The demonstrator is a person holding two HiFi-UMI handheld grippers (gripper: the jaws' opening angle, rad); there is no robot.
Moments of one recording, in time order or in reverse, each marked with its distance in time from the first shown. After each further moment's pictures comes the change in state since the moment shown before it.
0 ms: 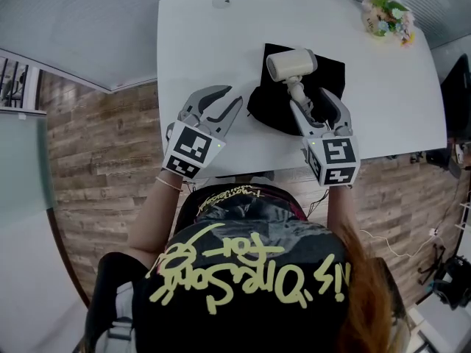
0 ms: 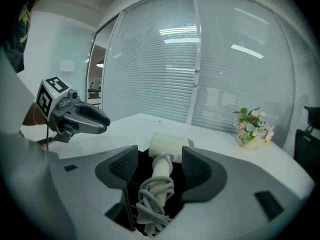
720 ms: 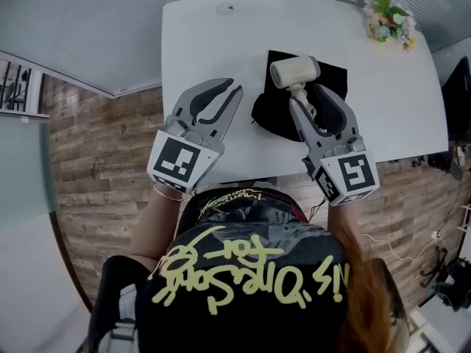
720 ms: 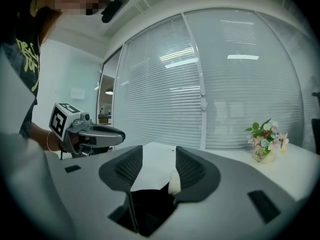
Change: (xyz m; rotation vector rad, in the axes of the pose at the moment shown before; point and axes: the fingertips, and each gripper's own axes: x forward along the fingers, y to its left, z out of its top) left arm -0.038 0.020 0.082 -0.047 -0.256 0.056; right arm -0.032 0.024 0.090 0.085 -0.305 0.109
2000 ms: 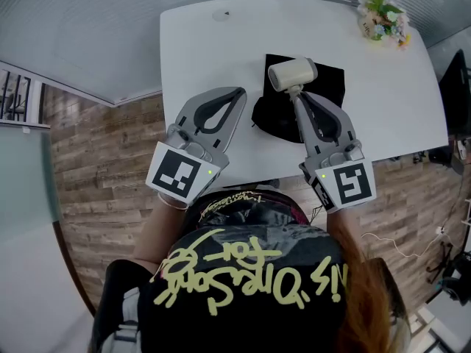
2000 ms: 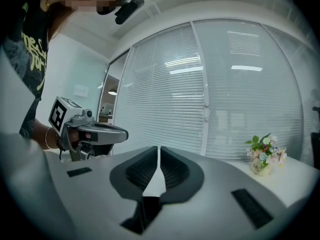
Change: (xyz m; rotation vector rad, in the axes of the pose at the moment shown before) left arm -0.008 -0.016 0.029 -0.024 -0.082 -0.066; right arm -0.006 0.021 0.024 -0.065 -0.052 -0.012
